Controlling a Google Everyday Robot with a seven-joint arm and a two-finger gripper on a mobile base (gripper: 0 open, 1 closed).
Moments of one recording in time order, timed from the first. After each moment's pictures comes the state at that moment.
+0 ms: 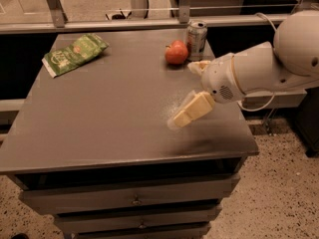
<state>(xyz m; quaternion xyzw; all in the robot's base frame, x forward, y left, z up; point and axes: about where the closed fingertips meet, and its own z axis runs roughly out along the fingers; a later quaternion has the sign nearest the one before) 0.519 -0.061 0.891 -0.53 0.72 0.22 0.39</state>
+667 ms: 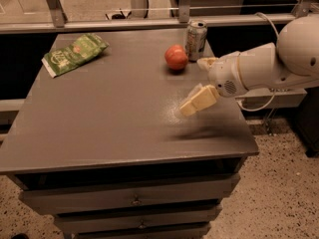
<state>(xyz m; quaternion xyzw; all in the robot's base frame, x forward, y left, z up) 0.559 -0.087 0.880 -0.49 0.73 0.22 0.41</state>
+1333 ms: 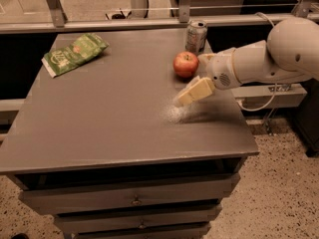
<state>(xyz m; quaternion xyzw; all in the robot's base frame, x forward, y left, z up) 0.605 -0.095 0.869 -0.47 0.74 0.21 0.43</state>
